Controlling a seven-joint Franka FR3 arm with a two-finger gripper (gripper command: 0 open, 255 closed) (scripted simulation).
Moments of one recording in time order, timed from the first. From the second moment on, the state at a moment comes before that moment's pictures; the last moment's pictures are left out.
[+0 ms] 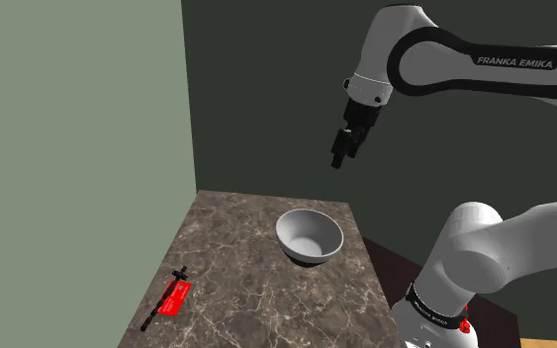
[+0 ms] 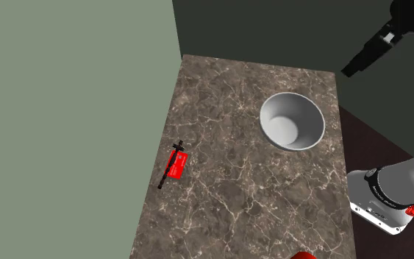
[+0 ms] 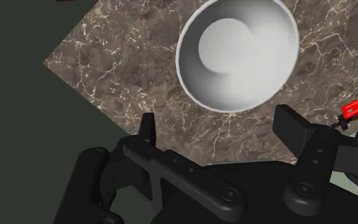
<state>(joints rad) -0.01 -0.83 0.05 -2.45 0.03 1.72 0.05</state>
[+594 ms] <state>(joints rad) 0.00 -0.68 0.19 -2.45 0.17 1.78 0.31</state>
